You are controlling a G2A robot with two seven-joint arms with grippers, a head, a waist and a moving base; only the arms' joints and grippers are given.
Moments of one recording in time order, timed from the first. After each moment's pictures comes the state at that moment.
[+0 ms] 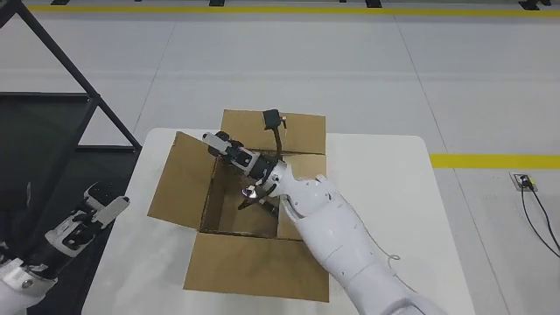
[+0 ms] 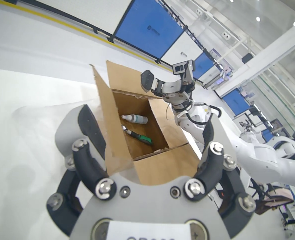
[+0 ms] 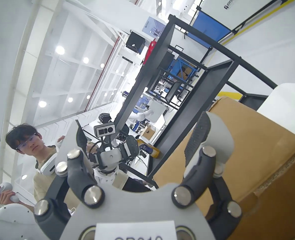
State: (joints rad) left arm 1.55 -0.94 -2.04 -2.04 0.00 -0.37 -0.65; right arm -0.45 -1.80 1.12 -0.68 -0.04 -0.77 0.49
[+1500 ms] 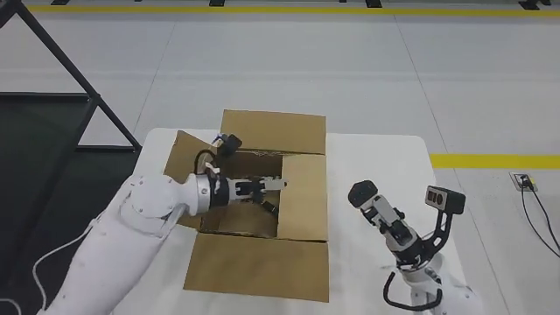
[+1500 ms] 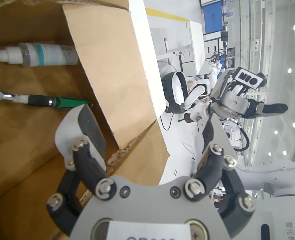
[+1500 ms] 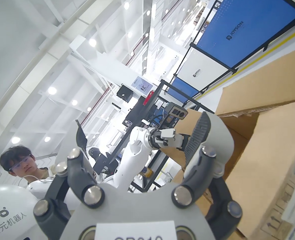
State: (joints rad) left arm 0.59 -1.05 -0.97 -1.43 -0.15 0.04 -0.98; right arm -1.37 -1.59 1.66 -1.87 0.04 -0.53 0.74
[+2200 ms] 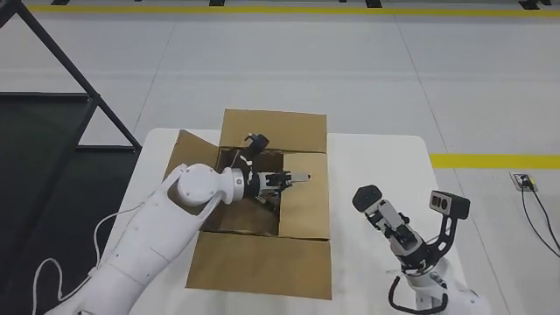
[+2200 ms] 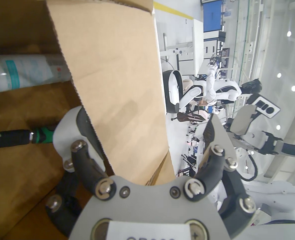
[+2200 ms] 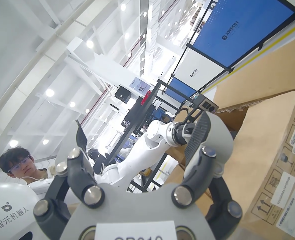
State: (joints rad) left arm 0.42 -1.20 -0.75 -1.08 -0.28 -0.12 -0.89; right arm -1.38 -1.54 1.64 -1.87 0.06 -0.54 0.71
